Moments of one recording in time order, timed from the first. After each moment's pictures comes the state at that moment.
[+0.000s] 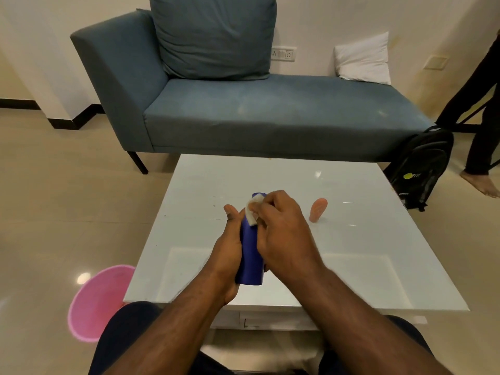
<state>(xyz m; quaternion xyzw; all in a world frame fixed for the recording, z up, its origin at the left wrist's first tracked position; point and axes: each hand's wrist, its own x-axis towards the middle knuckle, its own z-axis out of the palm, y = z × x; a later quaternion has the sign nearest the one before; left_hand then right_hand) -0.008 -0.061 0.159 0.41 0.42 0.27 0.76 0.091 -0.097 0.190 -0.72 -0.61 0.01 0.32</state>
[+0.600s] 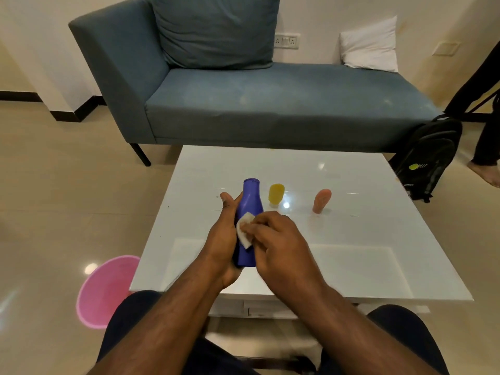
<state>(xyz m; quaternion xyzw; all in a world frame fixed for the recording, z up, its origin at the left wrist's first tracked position) -0.016 -0.052 0.156 0.32 0.39 0.30 0.81 0.077 -0.131 0.165 -0.67 -0.66 0.03 0.34</state>
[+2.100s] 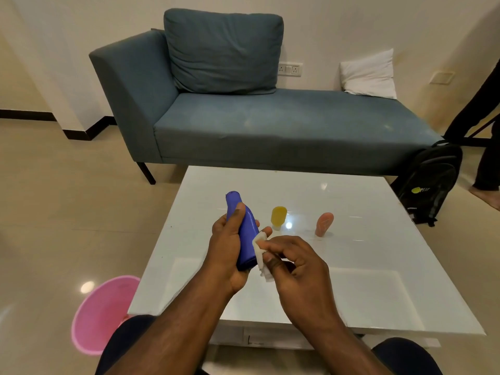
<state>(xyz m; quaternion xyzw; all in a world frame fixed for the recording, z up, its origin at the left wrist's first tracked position) -0.003 -0.033 0.167 0.24 0.43 0.38 0.79 0.084 -0.135 0.175 -0.65 -0.50 0.18 0.54</state>
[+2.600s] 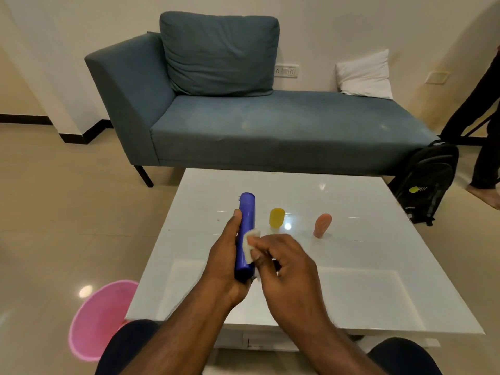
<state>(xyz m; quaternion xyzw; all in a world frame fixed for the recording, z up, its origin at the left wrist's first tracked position) -0.005 -0.048 0.168 0.23 0.38 0.34 0.83 0.071 -0.130 0.187 -0.66 -0.53 0.16 0.51</state>
